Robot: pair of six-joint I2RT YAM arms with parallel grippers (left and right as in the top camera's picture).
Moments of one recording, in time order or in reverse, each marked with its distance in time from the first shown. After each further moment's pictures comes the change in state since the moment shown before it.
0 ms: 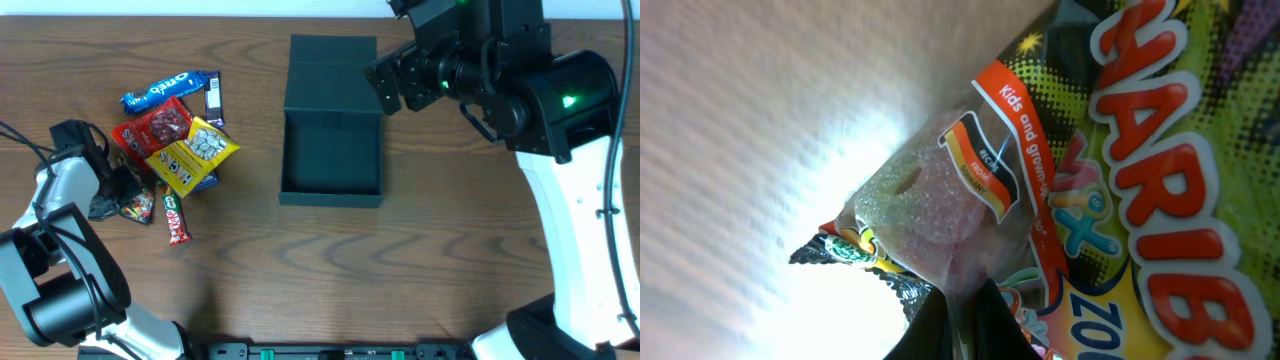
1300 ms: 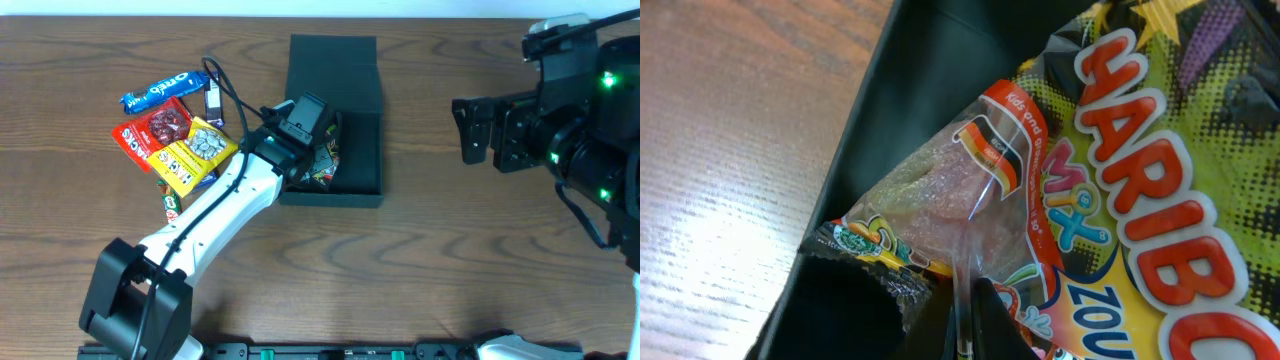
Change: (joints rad) left arm -1.035 -0.103 0.209 -0.022 -0.053 -0.798; right arm -0.100 -0.282 0.002 -0.227 0.113 0.218
